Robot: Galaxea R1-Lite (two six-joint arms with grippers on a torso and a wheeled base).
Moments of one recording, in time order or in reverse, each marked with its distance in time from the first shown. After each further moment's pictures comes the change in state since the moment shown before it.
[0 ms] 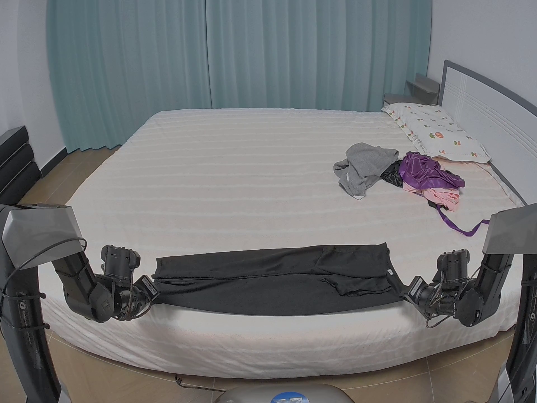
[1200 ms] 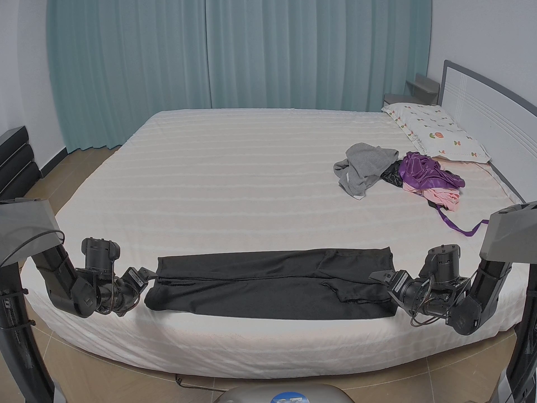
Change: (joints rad) left arm 0.074 -0.095 0.046 0.004 -0.166 -0.041; right arm 0.180 -0.105 0.040 -0.059 -0.041 0.098
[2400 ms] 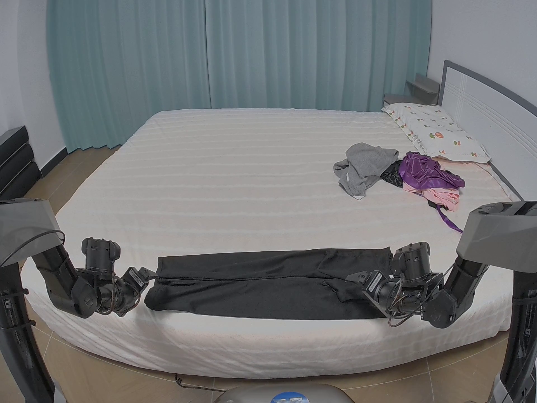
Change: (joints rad) left arm 0.001 0.000 0.001 -0.006 0.000 0.000; right arm 0.100 0.080 -0.208 0.203 -0.031 0.072
